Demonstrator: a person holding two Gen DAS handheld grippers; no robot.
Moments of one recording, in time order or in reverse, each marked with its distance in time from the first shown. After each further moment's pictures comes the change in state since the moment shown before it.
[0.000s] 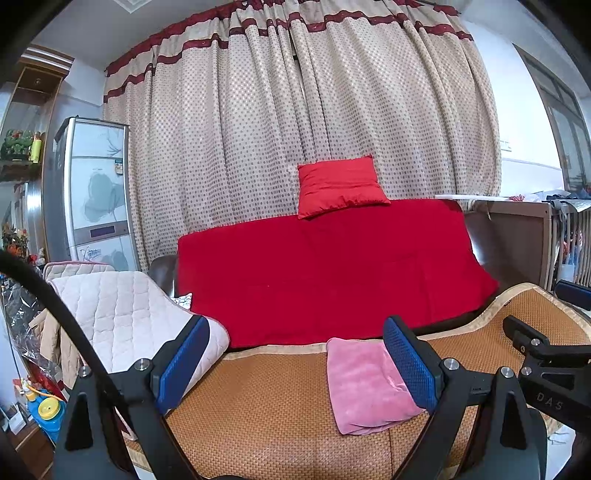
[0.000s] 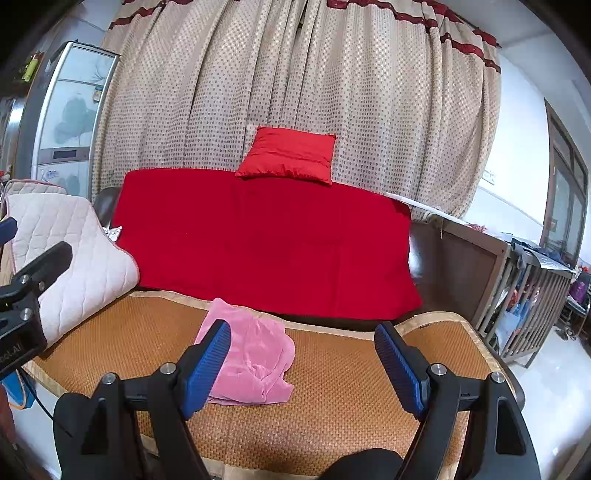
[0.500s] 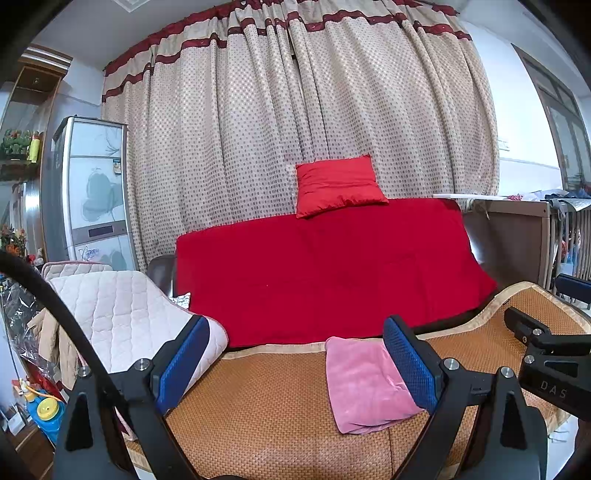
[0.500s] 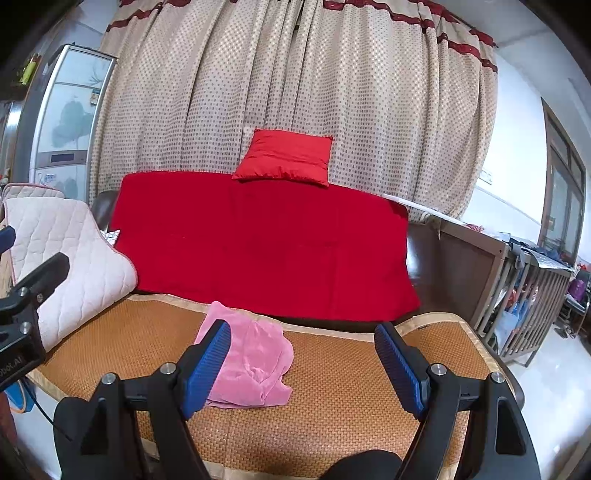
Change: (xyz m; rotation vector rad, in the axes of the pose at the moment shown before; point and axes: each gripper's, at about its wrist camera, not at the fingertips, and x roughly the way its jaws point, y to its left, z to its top) left arm 0.000 -0.001 -0.003 0.002 0.001 -0.007; right arm -0.003 -0.002 0.002 0.009 -0.004 -0.010
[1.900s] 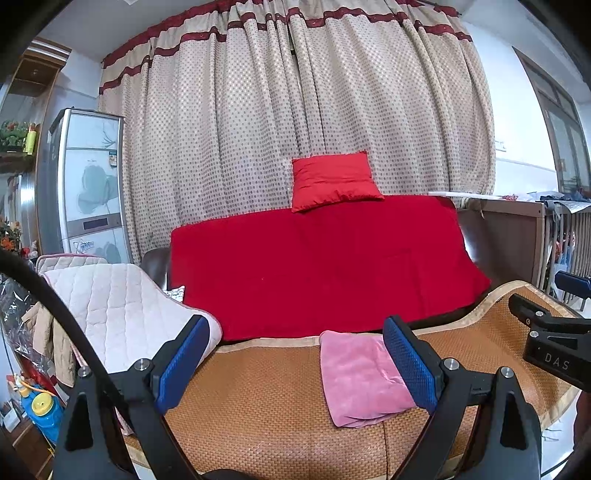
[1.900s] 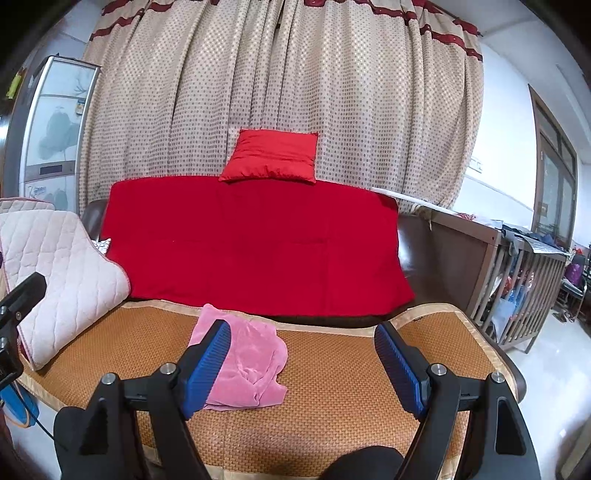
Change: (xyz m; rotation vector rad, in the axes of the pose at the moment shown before) left arm -0.002 0.004 0.000 -0.015 0.021 -0.026; right arm 0.003 -0.015 -0.004 0.056 0.005 -0.026
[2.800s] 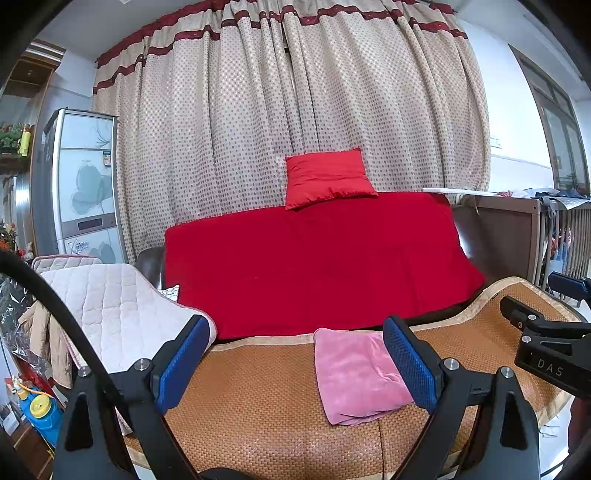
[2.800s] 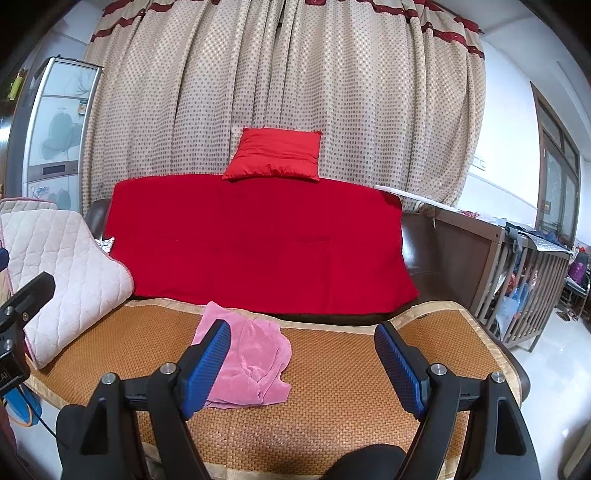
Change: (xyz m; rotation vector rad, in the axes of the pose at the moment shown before) left arm 0.000 -0.002 -0.002 0.008 0.011 -0.021; right arm -0.001 0.002 -0.002 0.000 0.004 0.013
